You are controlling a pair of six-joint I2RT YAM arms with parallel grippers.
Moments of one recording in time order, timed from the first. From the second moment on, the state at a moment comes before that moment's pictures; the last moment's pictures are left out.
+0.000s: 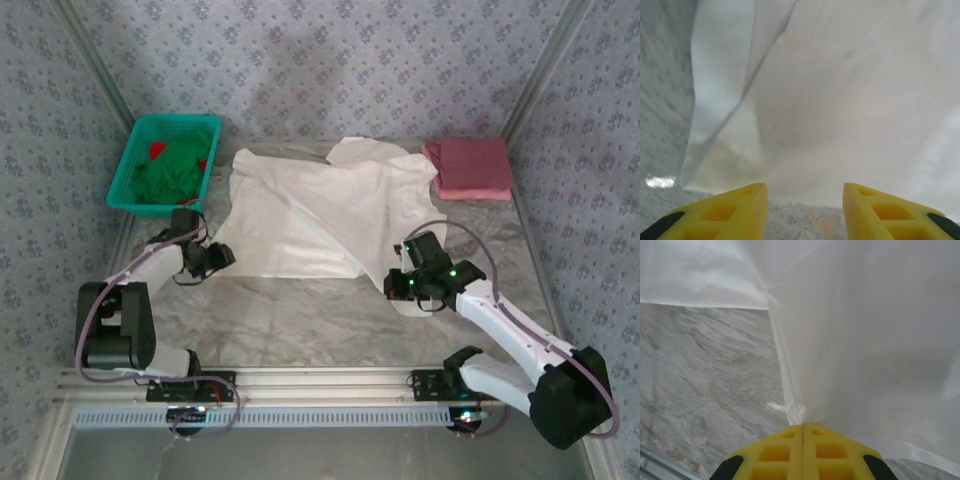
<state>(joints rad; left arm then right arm) -0.03 1.43 0.78 -0.51 0.25 -0.45 0.48 1.04 0.66 -0.68 -0.23 0.49</state>
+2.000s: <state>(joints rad) -0.12 1.74 1.22 -0.58 0.04 -0.33 0.30 1.06 0.65 -0.63 -0.23 0.48</state>
